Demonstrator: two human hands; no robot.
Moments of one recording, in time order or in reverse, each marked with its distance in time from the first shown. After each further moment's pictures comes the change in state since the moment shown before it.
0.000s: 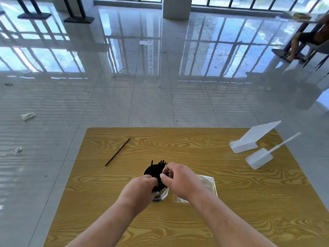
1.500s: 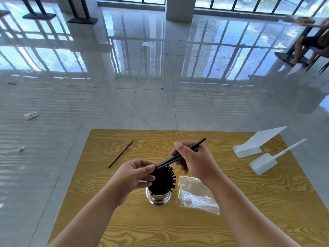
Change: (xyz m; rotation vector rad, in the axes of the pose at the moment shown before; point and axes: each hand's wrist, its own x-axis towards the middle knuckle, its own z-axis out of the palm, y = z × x) left_hand 0.000 -0.020 -0.070 -1.393 -0.056 -0.376; right_hand 0.013 -0.045 -0.070 0.674 0.097 -0.092
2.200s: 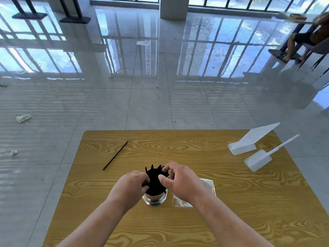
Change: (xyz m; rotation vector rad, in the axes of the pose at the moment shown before) left_hand 0.023 -0.044 0.007 1.271 0.126 0.352; right_hand -0.019 0.067 0.018 -0.609 -0.101 0.115
